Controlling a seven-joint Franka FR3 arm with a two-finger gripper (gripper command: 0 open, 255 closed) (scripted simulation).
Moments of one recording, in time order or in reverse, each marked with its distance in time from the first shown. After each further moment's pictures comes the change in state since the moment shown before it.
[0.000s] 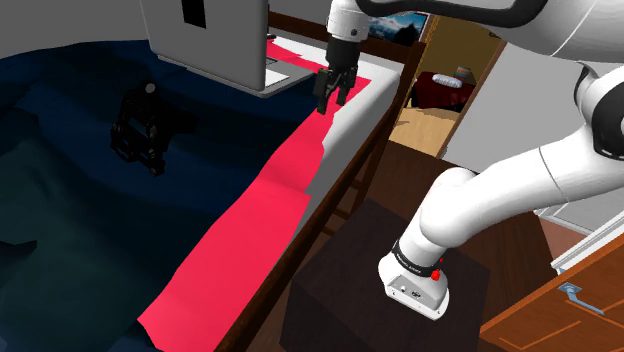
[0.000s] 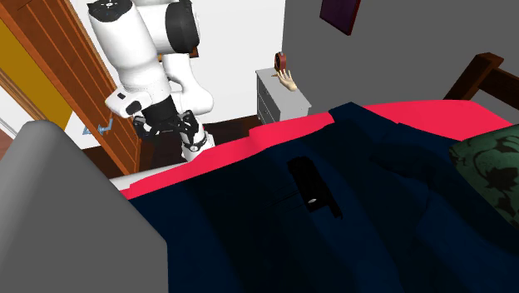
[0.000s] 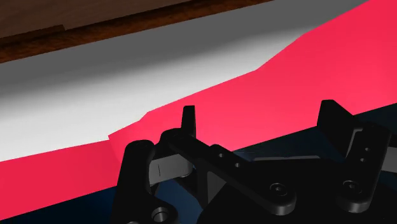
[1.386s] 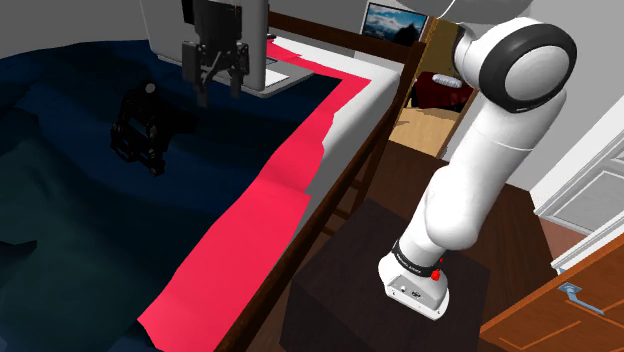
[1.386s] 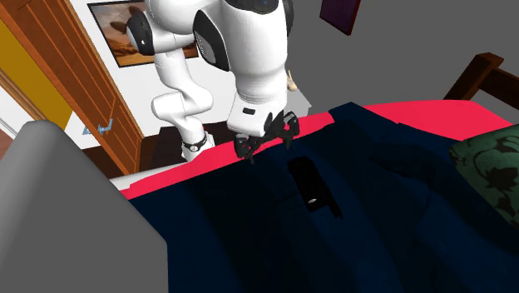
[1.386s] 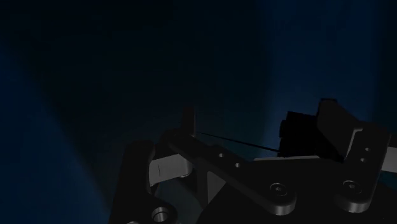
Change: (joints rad) arm 0.172 0.601 0.252 0.674 0.073 -0.067 0.186
